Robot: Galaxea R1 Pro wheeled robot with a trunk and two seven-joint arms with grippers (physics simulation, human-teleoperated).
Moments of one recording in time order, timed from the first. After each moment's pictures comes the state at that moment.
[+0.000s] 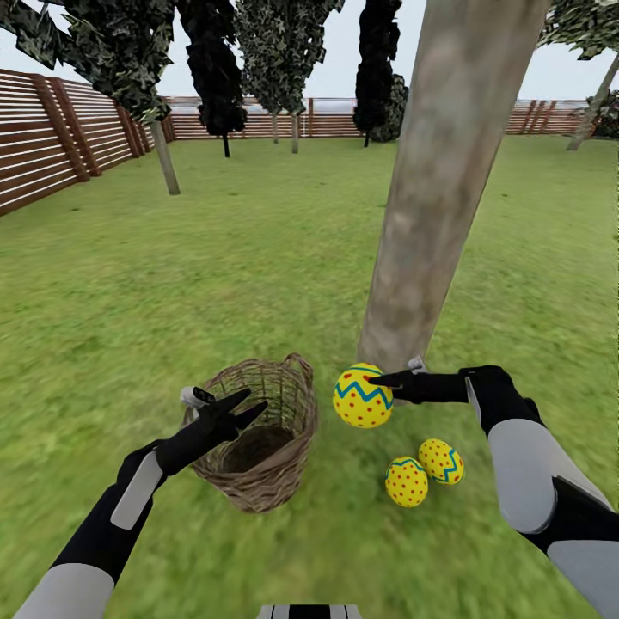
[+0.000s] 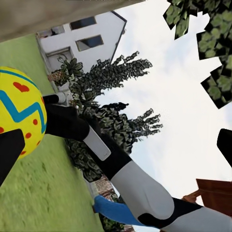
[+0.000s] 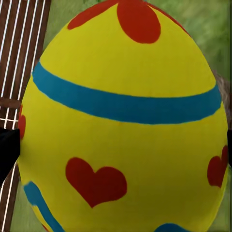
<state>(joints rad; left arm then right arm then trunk) -0.52 0.10 -0.01 -1.05 0.91 0.82 -1.12 -1.07 -0.08 -0.56 -0.53 0.63 0.85 1.39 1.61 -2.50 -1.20</state>
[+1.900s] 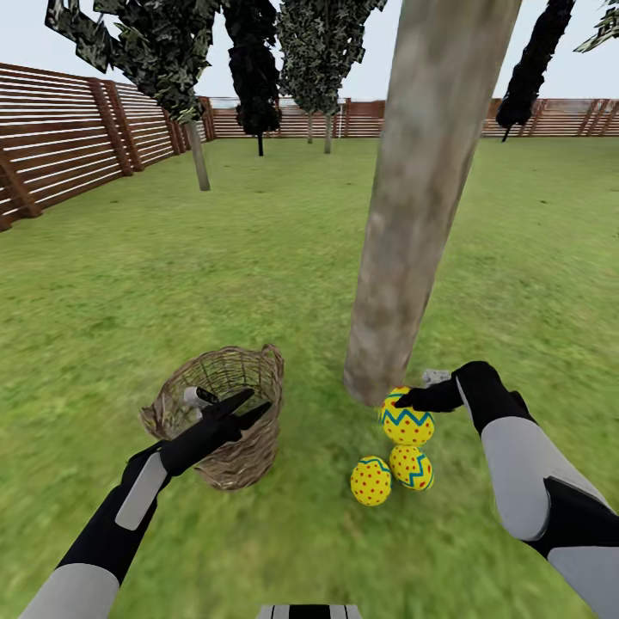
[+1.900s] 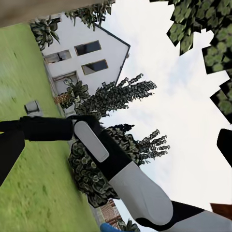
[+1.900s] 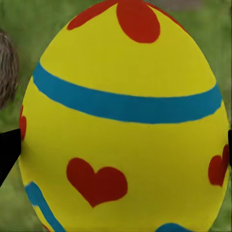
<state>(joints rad) -0.52 0.08 -0.01 -1.04 0.91 0.82 -1.11 -1.07 -0.07 -0.42 -0.53 0.67 0.85 0.69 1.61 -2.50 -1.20</state>
